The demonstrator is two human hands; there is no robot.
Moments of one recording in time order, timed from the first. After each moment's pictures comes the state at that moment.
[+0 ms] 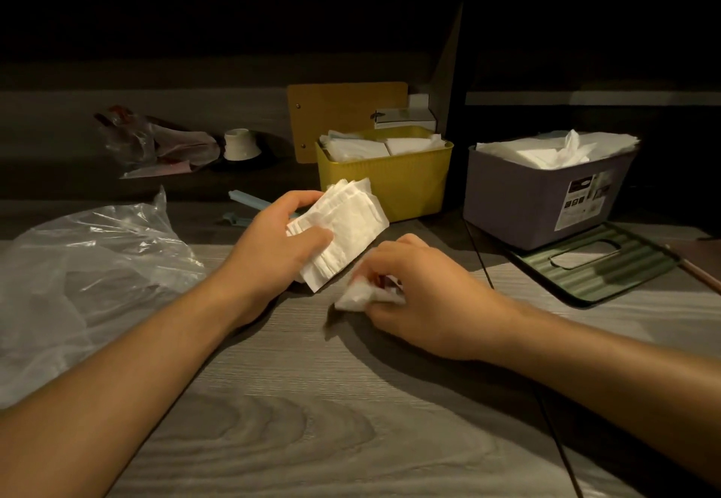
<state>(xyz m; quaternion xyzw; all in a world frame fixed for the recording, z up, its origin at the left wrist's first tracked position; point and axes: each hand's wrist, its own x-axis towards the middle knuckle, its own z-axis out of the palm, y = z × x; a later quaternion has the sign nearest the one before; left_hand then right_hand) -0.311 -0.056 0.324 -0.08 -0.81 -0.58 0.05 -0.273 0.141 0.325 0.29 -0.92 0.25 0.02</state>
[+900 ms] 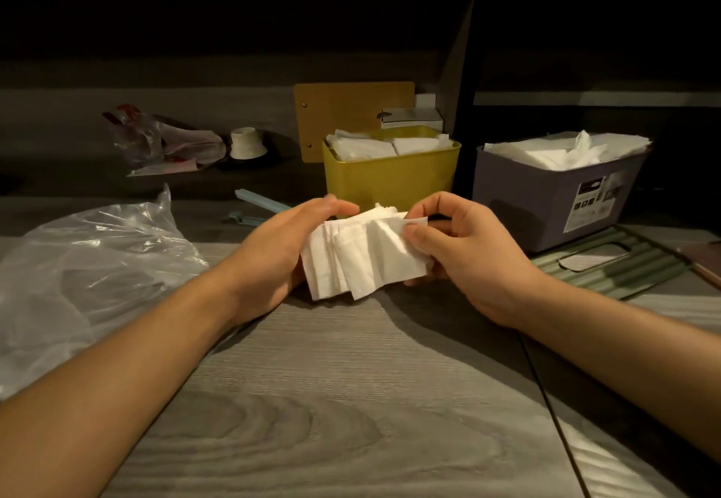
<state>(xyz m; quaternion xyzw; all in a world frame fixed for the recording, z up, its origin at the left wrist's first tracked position) -0.303 -0.055 0.334 -0.09 -0.74 -0.66 -0.07 -0.298 0.158 0.323 0.12 -0.75 0.65 0.02</state>
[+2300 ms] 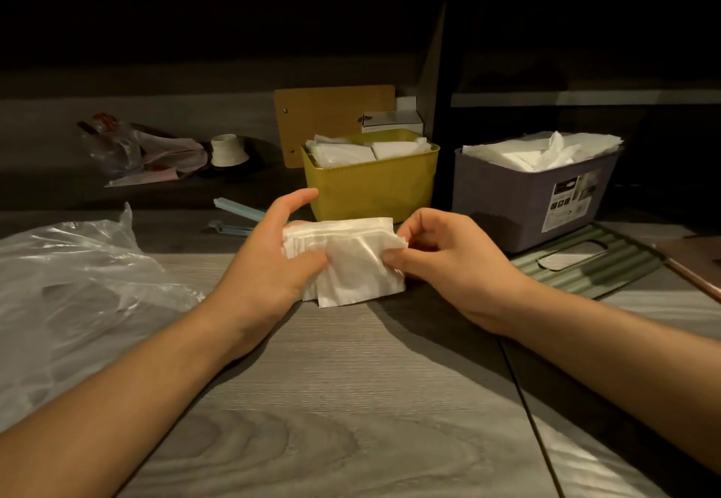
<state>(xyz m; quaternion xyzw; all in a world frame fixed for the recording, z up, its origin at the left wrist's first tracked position) -0.298 -0.044 0.318 -0.13 -0.79 -0.60 0.07 -0.302 0.169 0.315 0.13 -0.79 0.59 0.04</state>
